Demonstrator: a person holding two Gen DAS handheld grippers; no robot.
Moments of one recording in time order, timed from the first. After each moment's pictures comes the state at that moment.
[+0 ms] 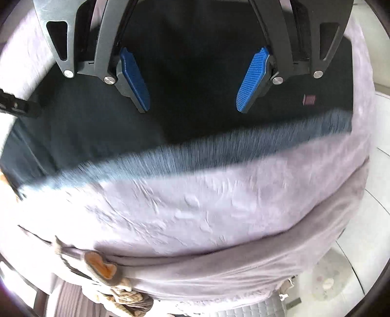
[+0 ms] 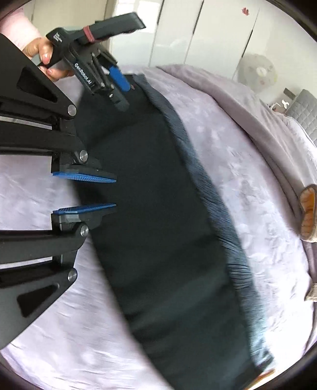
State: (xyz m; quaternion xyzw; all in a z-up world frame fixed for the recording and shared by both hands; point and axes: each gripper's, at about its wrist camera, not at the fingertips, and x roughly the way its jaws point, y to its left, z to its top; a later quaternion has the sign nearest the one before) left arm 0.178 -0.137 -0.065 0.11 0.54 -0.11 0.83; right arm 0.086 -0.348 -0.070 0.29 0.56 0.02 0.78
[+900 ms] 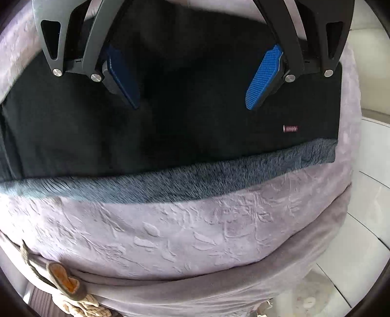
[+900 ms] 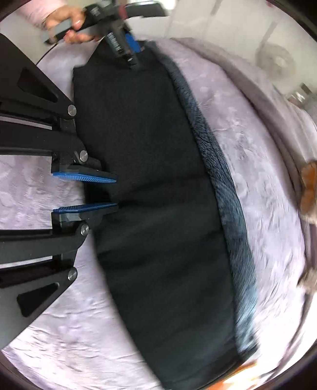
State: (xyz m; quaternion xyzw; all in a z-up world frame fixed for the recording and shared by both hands) left arm 0.171 -0.108 -0.072 0.12 0.60 -0.03 0.79; right arm 0.078 -0.396 -0.080 0.22 0.59 -0.01 0.77
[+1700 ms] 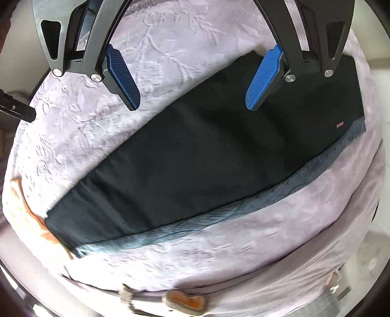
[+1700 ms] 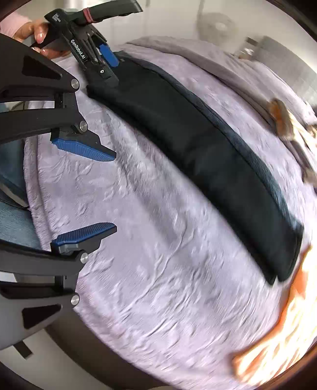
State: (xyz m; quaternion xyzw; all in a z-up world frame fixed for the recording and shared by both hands) left arm 0.083 -0.224 -0.019 0.17 0.61 -0.21 0.75; right arm -0.065 -0.409 -0.039 0.36 0.56 -0.14 0.73
